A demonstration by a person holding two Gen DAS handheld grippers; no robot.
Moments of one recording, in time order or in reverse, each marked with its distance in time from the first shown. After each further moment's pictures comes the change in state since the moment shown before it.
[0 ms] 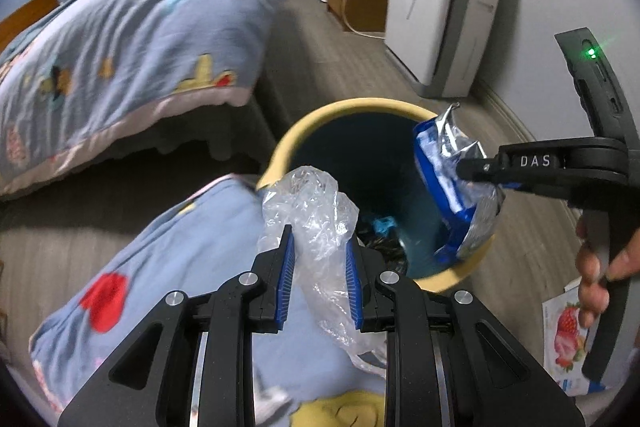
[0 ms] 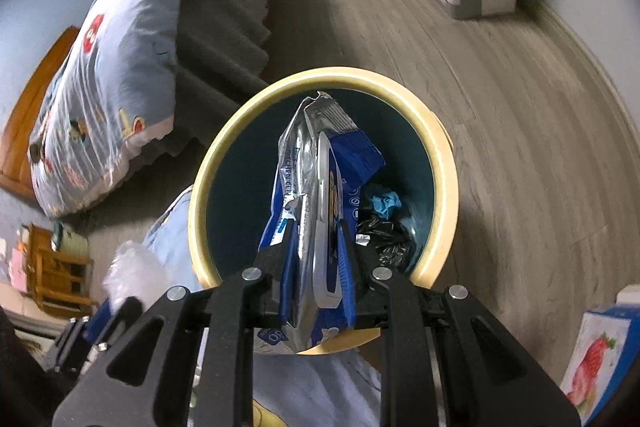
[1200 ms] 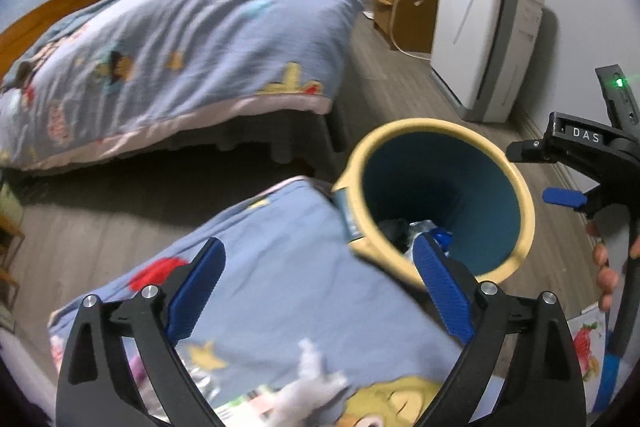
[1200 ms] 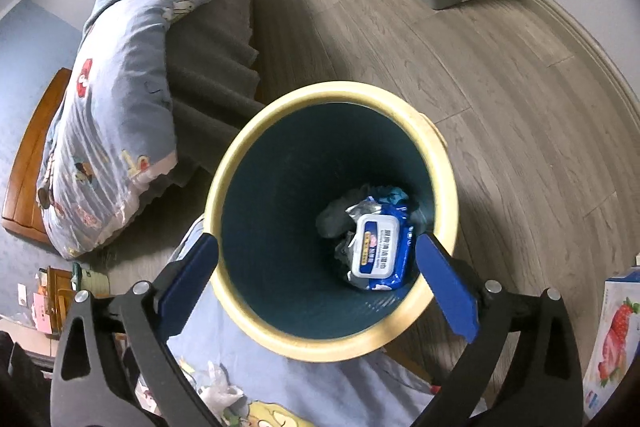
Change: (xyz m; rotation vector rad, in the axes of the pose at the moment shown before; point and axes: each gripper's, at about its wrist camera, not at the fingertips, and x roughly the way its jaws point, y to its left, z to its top) left arm -0.049 0.063 -0.018 -0.111 -0.061 0.138; right arm -0.017 0.009 0.005 0.089 -0.045 0.025
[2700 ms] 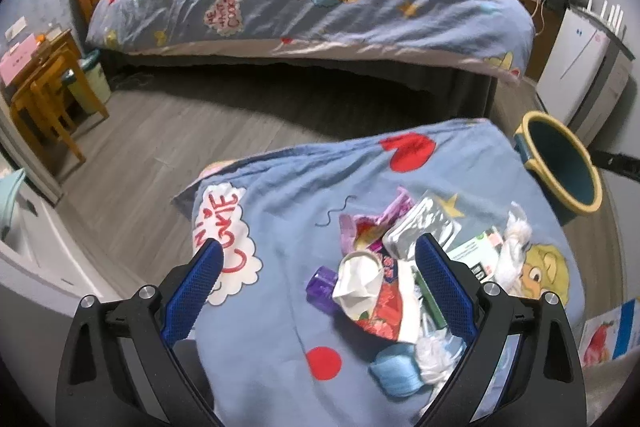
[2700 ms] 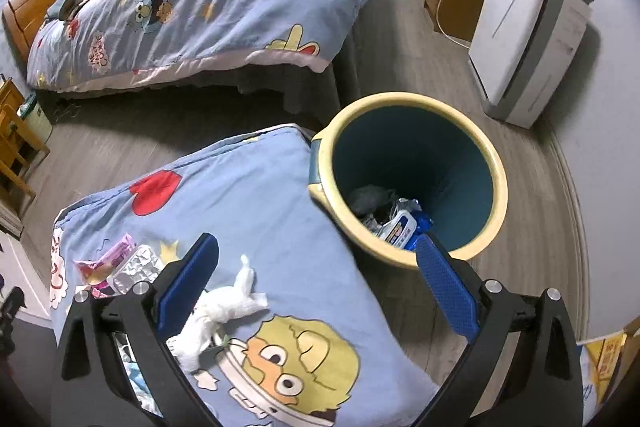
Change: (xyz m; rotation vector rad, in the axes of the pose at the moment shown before) left arm -0.127 0.222 -0.157 -0.302 0.107 0.217; right arm -0.031 0.174 -0.155 -0.598 -0.066 -0.211
